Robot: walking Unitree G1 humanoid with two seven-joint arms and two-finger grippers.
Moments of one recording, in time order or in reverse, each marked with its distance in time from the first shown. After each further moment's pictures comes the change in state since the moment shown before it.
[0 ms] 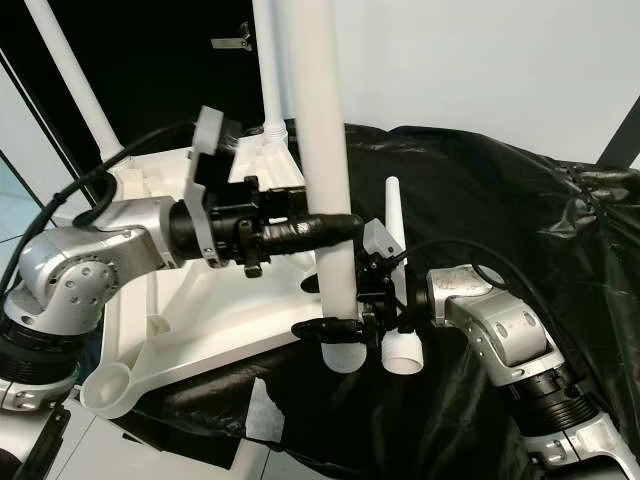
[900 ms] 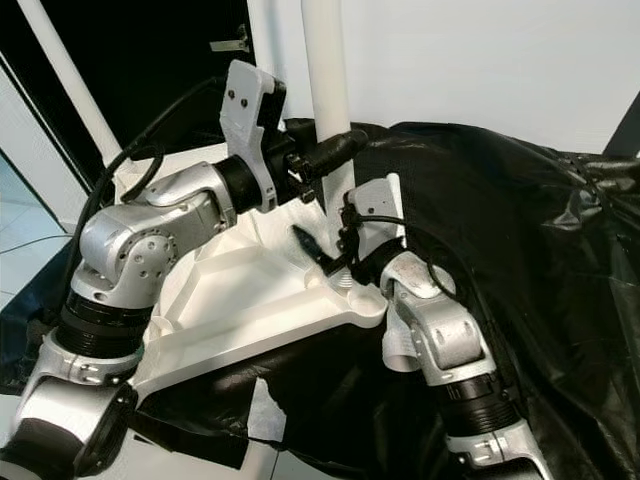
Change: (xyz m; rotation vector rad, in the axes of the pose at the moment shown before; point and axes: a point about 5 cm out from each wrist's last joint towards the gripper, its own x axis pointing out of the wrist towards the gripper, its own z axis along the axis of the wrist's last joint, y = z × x) left arm 0.032 0.044 0.015 0.025 -0.094 0.617; right arm 0.025 -0.039 0.006 -0.081 -0.118 -0.972
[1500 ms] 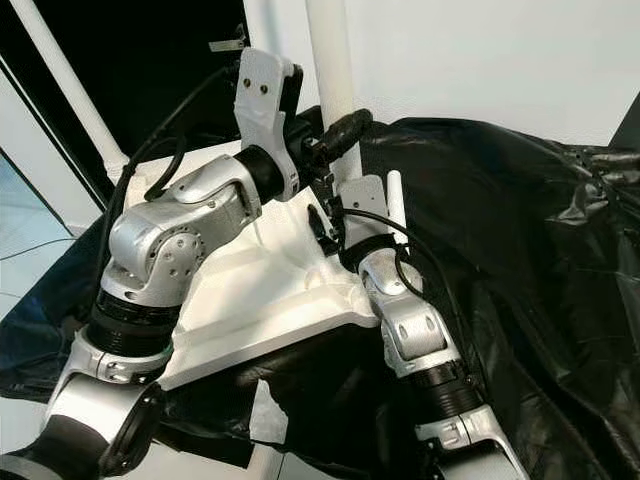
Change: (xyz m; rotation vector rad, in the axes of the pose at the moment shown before) left arm 0.013 -0.004 0.005 0.015 -0.026 0.085; right arm 0.017 0.004 -0.002 -0.079 -0.011 -0.143
